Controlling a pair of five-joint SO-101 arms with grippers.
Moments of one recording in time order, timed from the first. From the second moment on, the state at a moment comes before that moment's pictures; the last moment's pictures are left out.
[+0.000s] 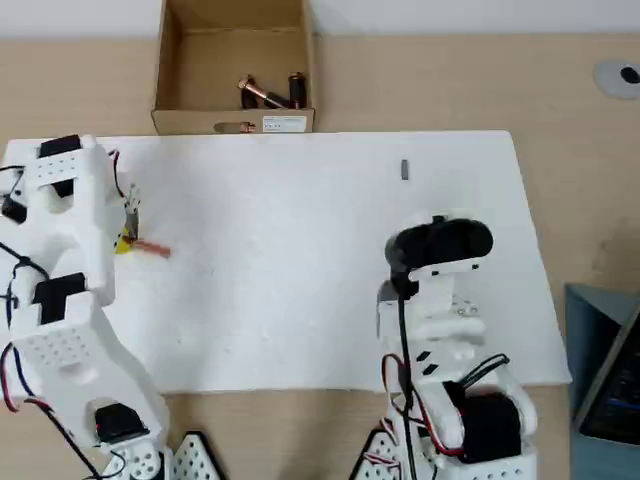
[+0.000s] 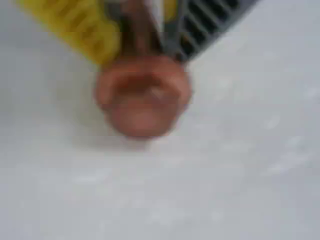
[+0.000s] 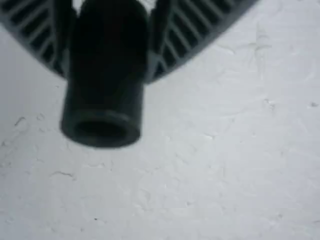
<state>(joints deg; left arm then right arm) -20.4 25.8 -3.4 77.1 47.0 -12.8 -93.1 63.8 81.5 -14.0</state>
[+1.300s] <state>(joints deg) -14.3 10.9 -40.3 100.2 27.8 -12.8 -93.1 63.8 81.5 -14.0</state>
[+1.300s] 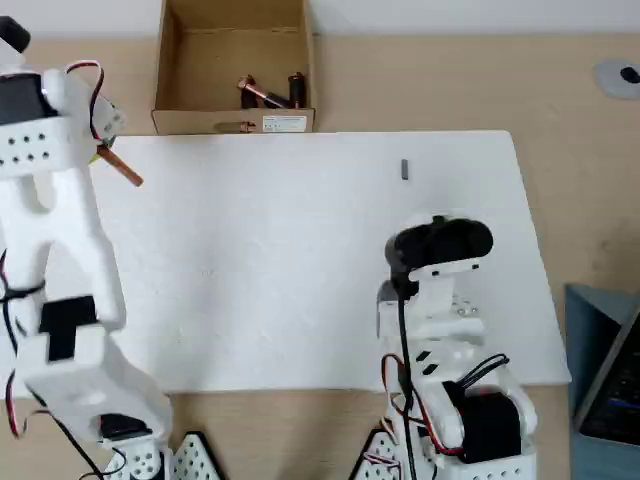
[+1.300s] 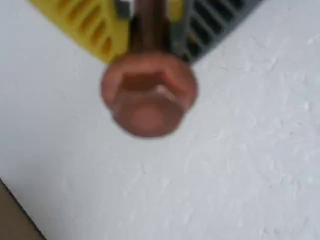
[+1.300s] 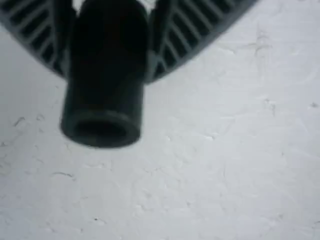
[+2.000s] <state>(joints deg) -14.1 -44.0 12.7 91.6 10.3 -13.5 -93.1 63.8 81.5 -11.4</state>
